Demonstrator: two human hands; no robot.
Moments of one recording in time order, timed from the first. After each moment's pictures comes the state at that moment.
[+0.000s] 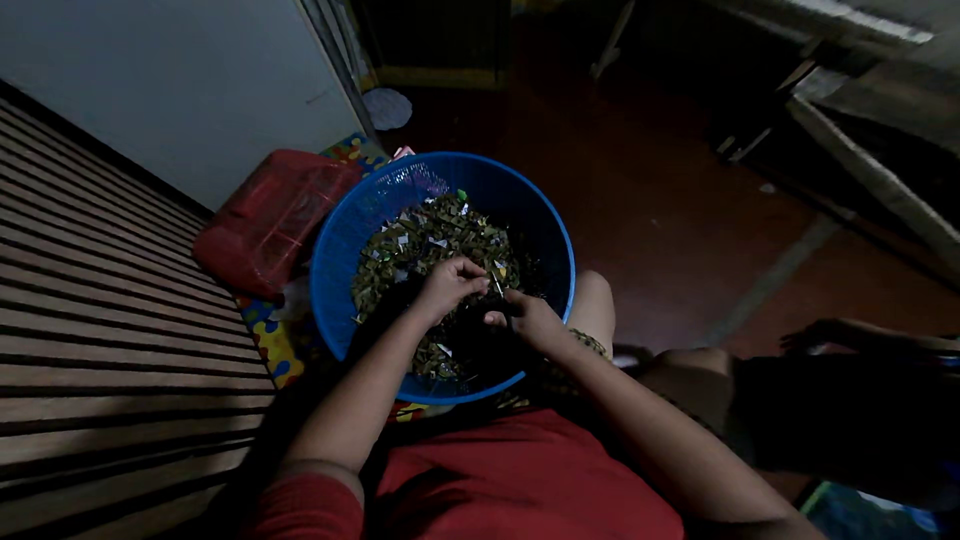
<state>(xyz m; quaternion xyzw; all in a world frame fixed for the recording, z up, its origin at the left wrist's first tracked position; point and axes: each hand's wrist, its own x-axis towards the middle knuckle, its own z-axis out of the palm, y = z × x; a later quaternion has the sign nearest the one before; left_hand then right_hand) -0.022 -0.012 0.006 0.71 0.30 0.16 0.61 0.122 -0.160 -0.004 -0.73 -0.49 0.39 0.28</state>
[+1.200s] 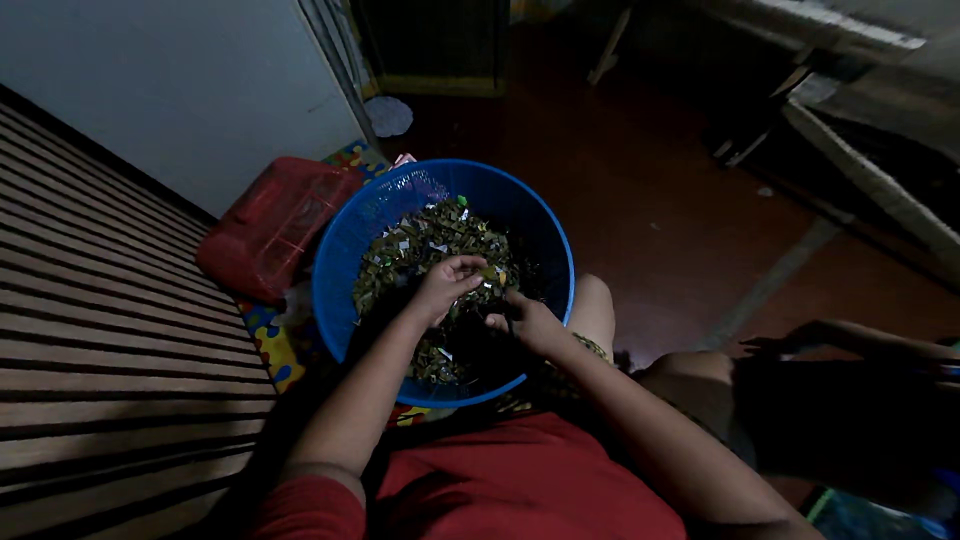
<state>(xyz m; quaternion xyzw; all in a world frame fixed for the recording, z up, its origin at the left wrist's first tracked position) -0.024 -0.004 0.005 0.67 0.27 0.18 0.67 0.123 -0.159 -0.005 -0.72 -0.48 0.40 0.30</state>
